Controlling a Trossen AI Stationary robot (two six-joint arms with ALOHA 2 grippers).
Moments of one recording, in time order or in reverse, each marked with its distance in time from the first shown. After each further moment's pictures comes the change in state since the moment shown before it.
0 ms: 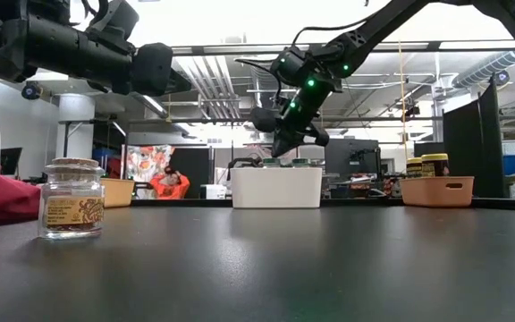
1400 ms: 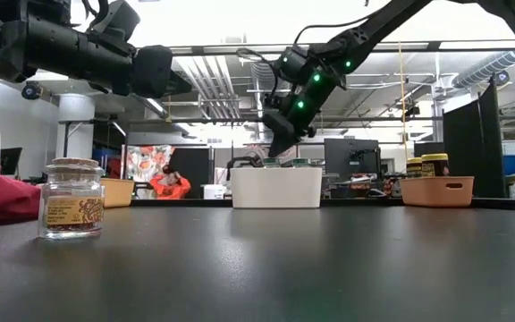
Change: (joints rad) left arm 0.000 0.000 0.000 -0.019 0.008 0.000; right arm -0.010 -0.025 0.000 -0.066 -0.197 -0.575
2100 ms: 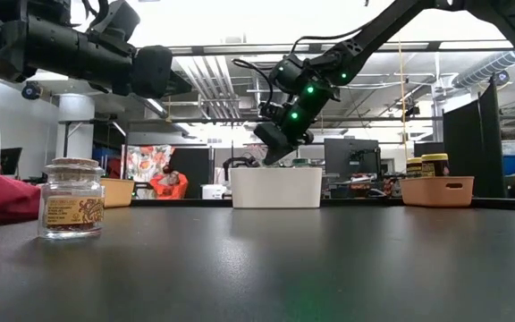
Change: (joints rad) left arm 0.000 0.000 0.000 -0.001 0.000 0.003; right arm -0.006 0.063 0.000 0.105 0.058 0.015
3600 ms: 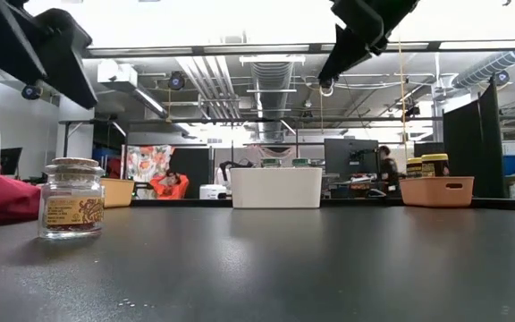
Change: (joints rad) left arm -0.482 0.150 0.667 -1.720 0.630 -1.041; right arm 0.686 -0.588 -0.337 -0.345 0.488 0.319
